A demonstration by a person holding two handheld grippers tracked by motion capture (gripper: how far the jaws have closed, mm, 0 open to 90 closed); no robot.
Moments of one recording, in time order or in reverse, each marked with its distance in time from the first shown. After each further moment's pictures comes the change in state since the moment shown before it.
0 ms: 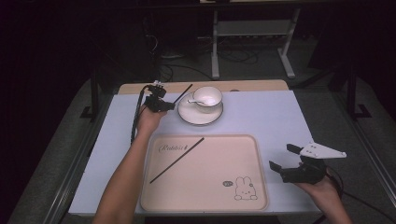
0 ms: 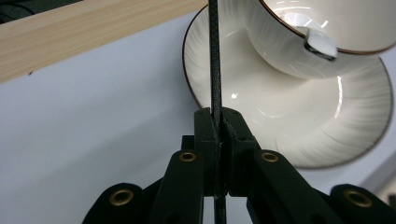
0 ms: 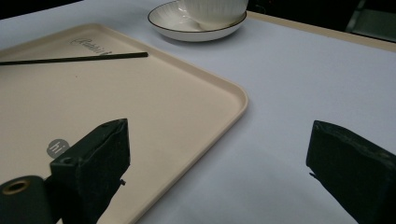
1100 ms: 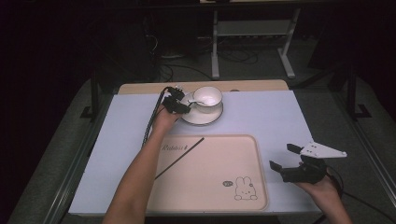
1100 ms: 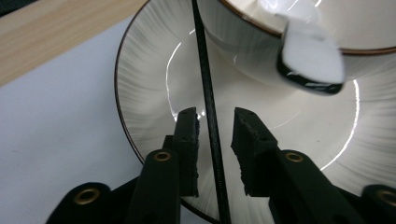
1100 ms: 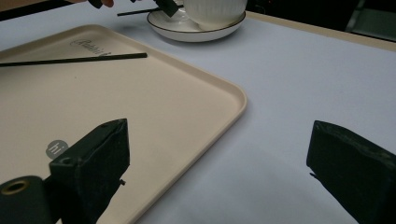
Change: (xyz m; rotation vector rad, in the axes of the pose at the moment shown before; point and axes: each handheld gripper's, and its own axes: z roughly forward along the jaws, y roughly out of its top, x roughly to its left) left arm -0.029 0.017 0.067 0.062 -0.008 0.138; right arm -0.001 0.000 0.000 -0.002 0.000 0.006
